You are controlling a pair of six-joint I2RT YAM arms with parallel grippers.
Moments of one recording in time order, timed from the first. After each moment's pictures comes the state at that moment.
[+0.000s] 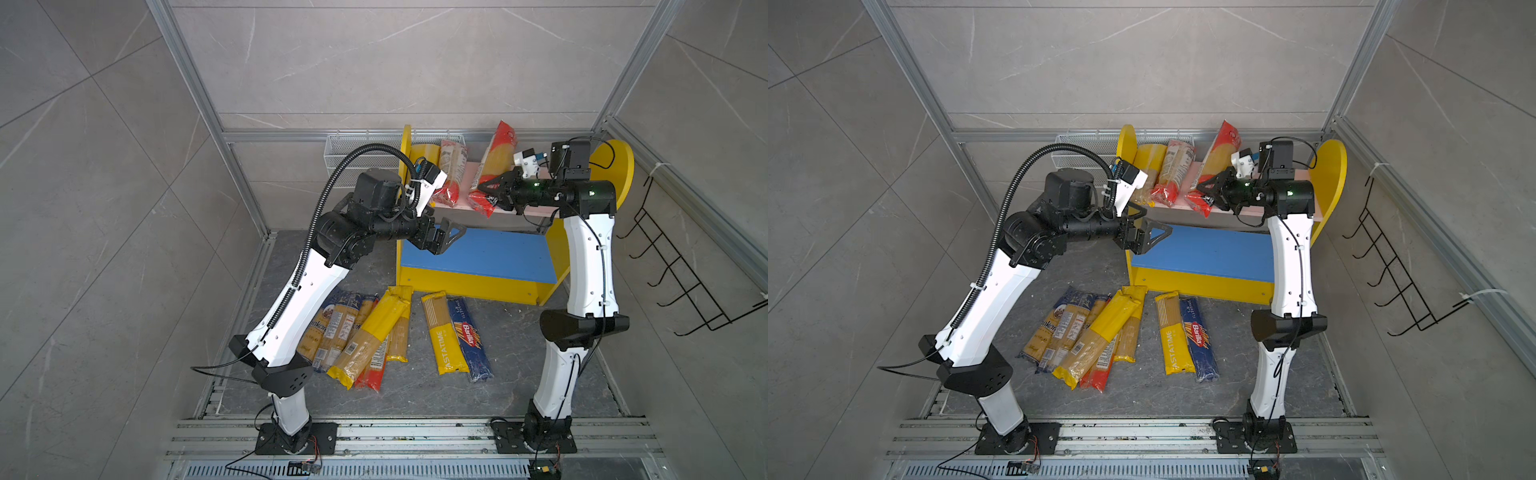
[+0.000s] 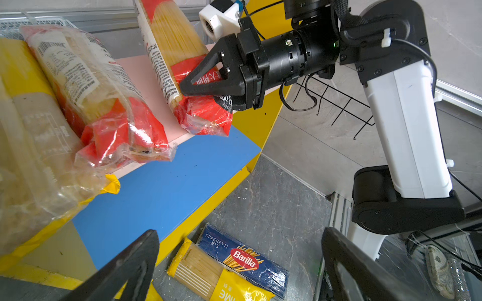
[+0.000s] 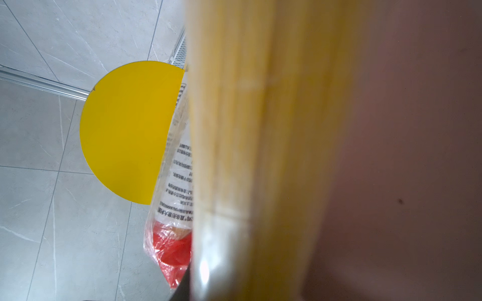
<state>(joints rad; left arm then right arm) -0.76 1.80 2.41 -0.94 0.35 -0.10 0.05 2.07 2.77 -1.24 -0.74 0.71</state>
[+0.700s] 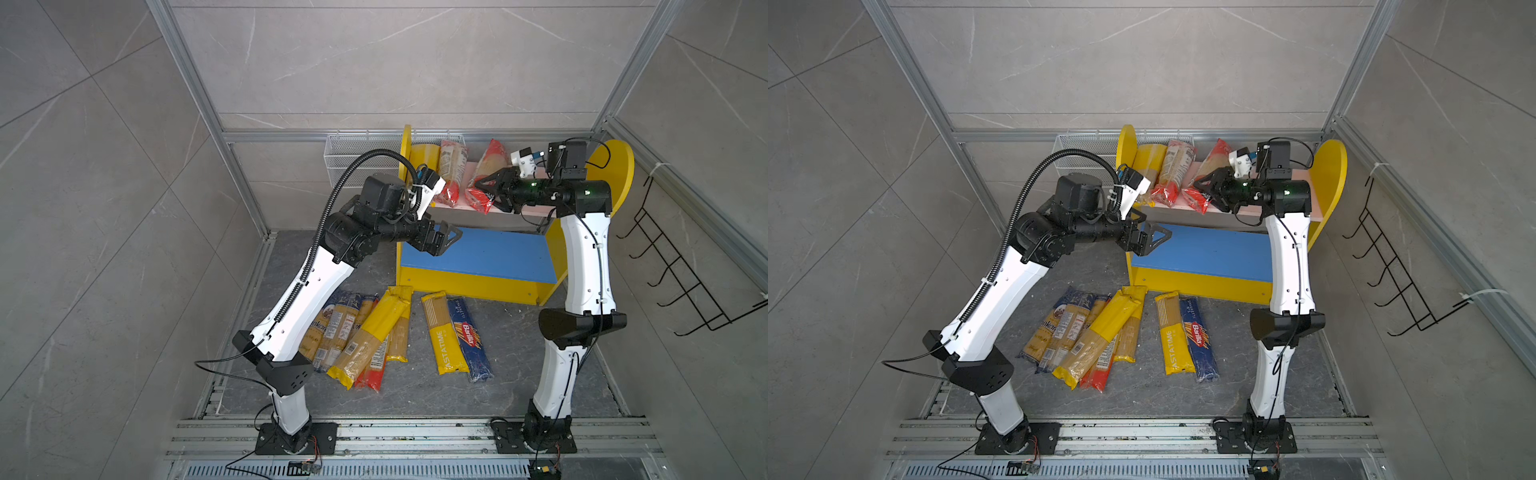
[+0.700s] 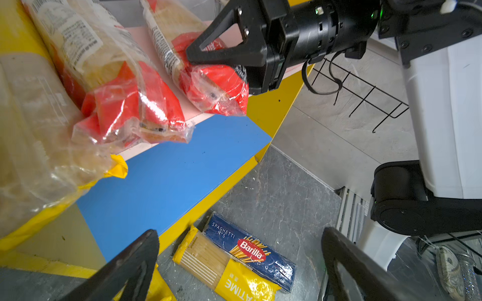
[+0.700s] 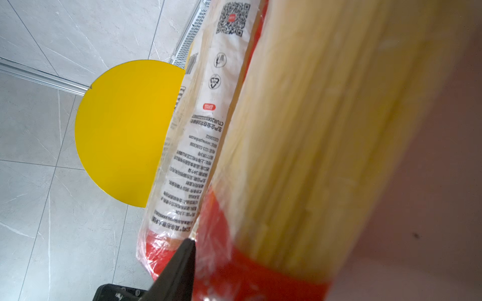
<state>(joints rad) -0.75 1.79 2.30 -0.92 0.35 -0.10 0.05 2.08 2.76 -1.22 -0.73 0.68</state>
